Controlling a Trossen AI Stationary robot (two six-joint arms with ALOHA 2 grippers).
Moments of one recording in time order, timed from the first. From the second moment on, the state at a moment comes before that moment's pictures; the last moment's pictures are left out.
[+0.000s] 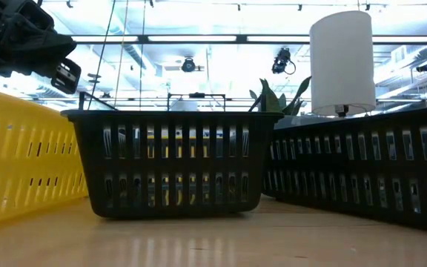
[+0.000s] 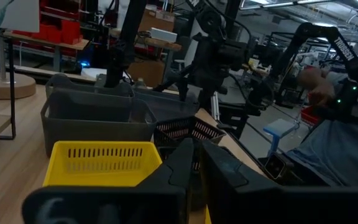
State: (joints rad) left arm -0.03 0.08 0.01 0.10 0.20 -0.24; right arm 0.88 1.77 1.16 -0.93 0.14 0.97
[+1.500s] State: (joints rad) left arm -0.03 0.08 0.01 0.10 0.20 -0.24; right arm 0.89 1.77 1.04 -0.78 0.07 1.02
